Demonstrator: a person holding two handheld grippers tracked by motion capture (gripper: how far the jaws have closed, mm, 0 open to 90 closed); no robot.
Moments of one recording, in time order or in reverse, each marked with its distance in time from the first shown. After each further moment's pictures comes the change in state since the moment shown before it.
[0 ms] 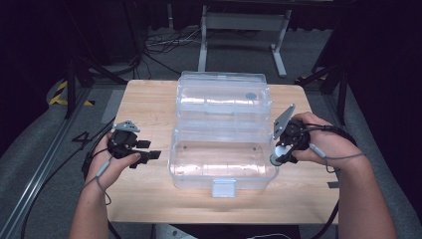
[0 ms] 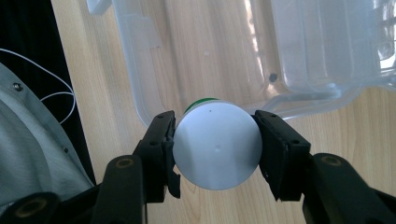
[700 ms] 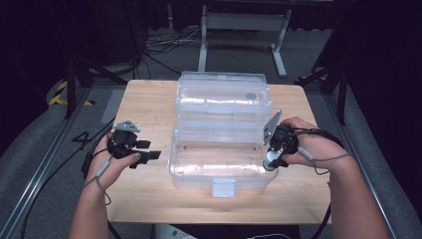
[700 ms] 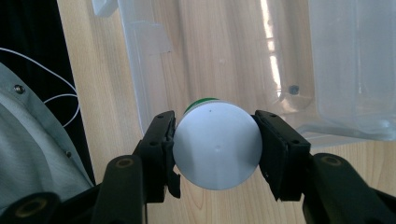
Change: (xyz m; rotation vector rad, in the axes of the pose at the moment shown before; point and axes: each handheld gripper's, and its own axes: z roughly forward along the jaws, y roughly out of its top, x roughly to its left) left arm 0.000 0.000 0.000 0.002 -0.001 0.001; right arm 0.002 0.012 0.025 0.028 0.050 -0.019
